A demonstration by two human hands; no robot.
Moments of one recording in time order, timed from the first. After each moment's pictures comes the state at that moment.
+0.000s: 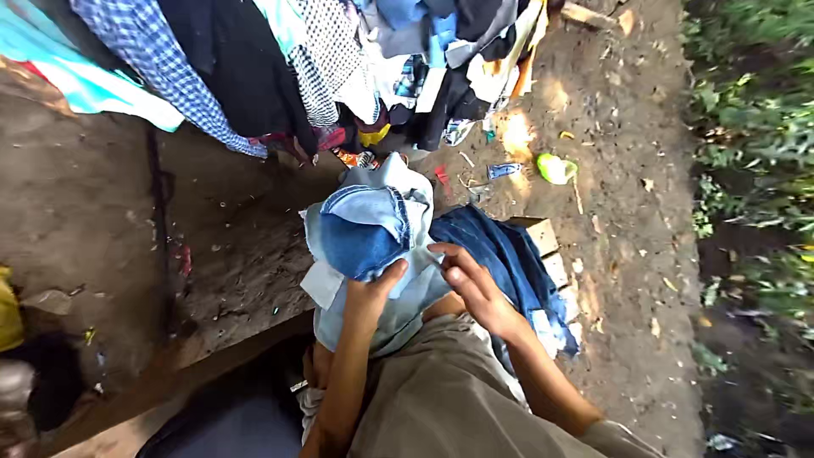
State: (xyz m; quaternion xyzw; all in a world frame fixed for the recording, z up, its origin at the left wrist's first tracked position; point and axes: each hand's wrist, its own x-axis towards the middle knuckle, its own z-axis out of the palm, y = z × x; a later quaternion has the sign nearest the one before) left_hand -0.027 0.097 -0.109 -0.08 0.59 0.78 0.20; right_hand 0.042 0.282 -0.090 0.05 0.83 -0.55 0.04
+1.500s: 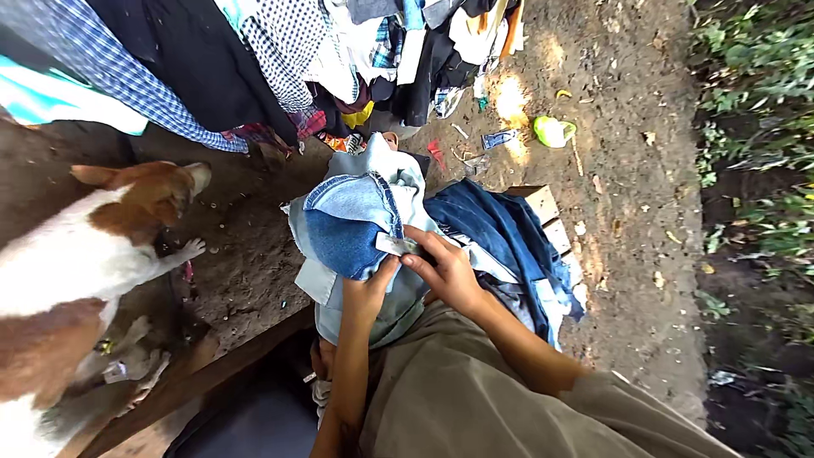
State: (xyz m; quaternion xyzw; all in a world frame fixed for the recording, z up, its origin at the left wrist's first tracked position) left_hand -0.024 0.090 -0.121 -0.03 0.61 0.77 0.19; right_hand 0.028 0.242 -0.120 0.06 0.89 -0.43 -0.10
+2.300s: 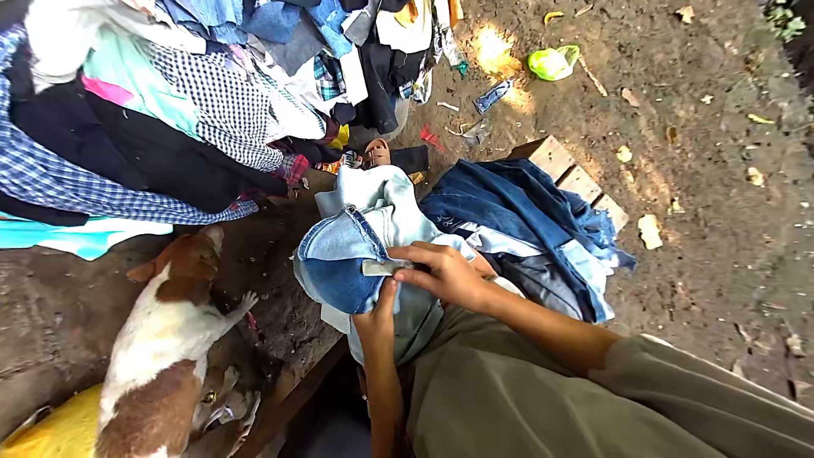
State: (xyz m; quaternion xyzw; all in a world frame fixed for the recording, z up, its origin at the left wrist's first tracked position) left_hand -0.019 0.083 -0.123 -0.03 0.63 0.76 0.15; right_hand 0.020 0.237 -0.108 0.10 0.82 -0.56 -0.02
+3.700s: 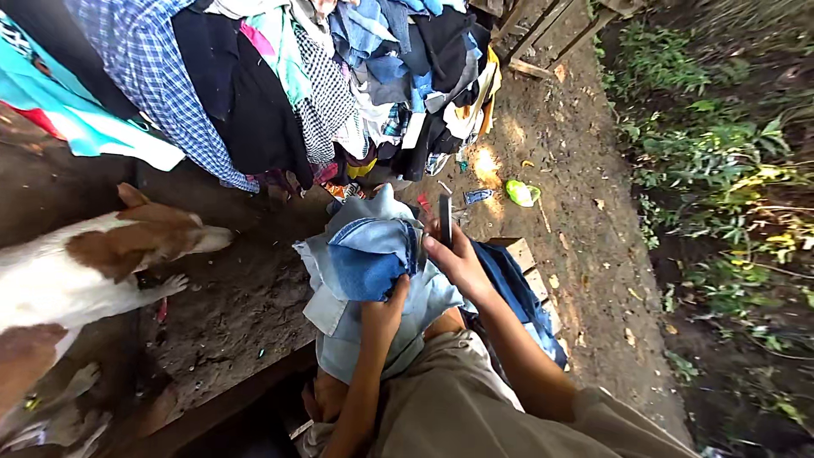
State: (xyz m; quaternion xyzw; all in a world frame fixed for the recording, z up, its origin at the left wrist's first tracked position) left_hand -0.027 0.112 -0.116 -0.05 0.68 0.72 0.16; right_hand -0.031 0.271 -0.073 0.18 0.76 -0.62 -0.03
